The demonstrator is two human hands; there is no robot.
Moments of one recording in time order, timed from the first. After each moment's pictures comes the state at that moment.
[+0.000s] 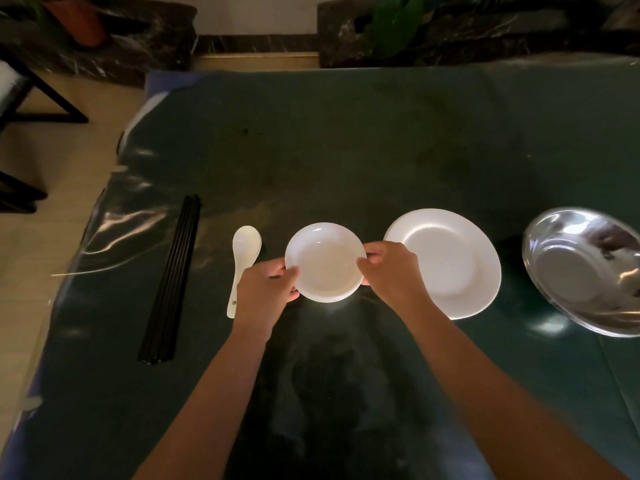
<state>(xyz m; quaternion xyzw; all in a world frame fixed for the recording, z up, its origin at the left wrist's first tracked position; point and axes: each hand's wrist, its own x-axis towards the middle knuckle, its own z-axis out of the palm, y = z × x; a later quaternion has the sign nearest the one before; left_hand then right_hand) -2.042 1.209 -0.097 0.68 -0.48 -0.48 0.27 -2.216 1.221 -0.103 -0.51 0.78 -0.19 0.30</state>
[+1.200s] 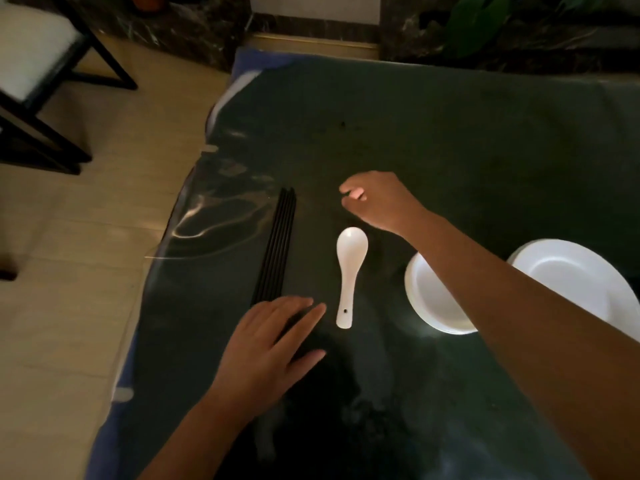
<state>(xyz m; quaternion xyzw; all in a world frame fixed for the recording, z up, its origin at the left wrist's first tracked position) -1.866 1.229 -0.144 0.42 -0.87 -0.06 0.25 -2.082 1.062 -0.094 -0.72 0.63 -0.11 0.25</state>
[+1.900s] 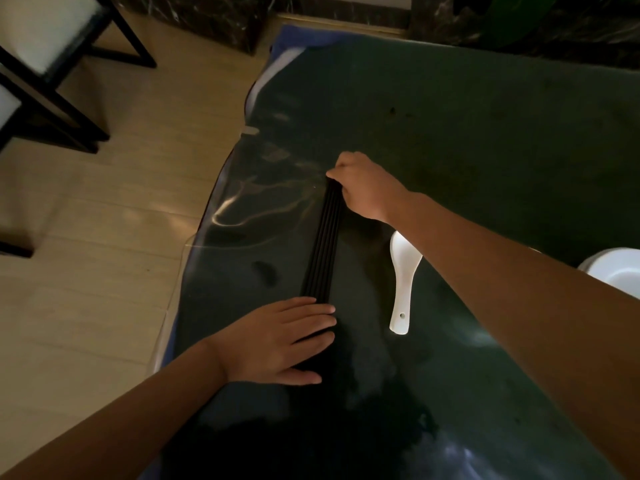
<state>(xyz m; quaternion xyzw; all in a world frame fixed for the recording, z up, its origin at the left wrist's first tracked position) -1.800 1.182 -0.167 0.18 -0.97 -0.05 0.14 -2.001 1.021 -0.121 -0.85 0.52 0.02 0.12</state>
